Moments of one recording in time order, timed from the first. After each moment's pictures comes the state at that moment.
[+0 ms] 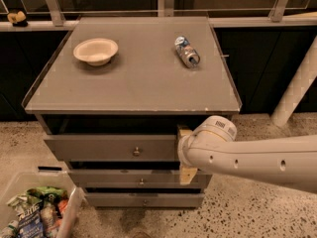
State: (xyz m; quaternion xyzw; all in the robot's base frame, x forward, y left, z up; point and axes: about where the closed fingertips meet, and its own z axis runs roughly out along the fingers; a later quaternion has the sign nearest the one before) arm 0.540 -0.103 0.605 -0.69 0.68 -0.12 0.23
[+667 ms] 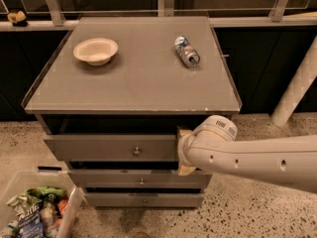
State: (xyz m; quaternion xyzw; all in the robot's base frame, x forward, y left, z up) arm 0.540 -0.103 0.605 -0.69 0.68 -0.12 0.23
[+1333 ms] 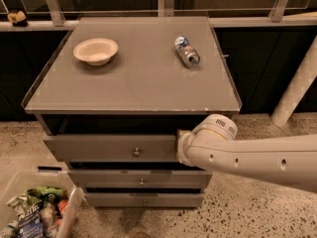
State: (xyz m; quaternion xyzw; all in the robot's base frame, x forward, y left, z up) arm 0.540 -0.103 0.605 -0.69 0.68 -0.12 0.23
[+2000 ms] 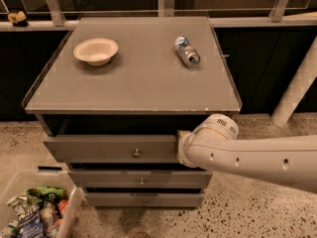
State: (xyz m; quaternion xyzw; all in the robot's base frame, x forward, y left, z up) arm 0.541 -0.103 0.614 -0.69 0.68 -0.12 0.23
